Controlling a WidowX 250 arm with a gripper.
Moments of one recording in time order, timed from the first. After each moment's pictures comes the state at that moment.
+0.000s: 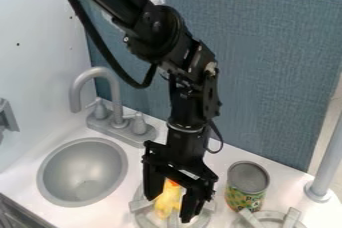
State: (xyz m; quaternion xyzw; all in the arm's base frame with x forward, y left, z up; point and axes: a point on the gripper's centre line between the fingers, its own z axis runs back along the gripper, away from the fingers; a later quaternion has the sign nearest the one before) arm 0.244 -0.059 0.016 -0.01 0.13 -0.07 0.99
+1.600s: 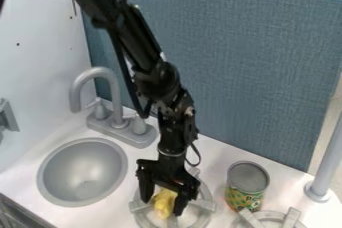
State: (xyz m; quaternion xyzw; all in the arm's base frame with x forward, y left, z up) arm 0.302 -0.012 -0.084 0.02 0.07 0.05 1.00
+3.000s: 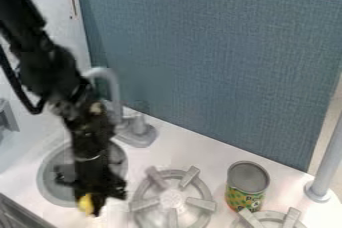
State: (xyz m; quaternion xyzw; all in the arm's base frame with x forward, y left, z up) arm 0.210 0.075 -0.052 0.03 0.04 0.17 0.98
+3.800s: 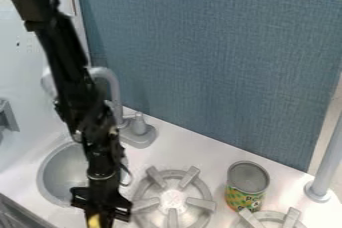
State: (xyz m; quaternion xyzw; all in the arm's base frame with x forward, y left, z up) arm 0.233 0.055 -0.114 -0.02 0.11 0.09 0.99
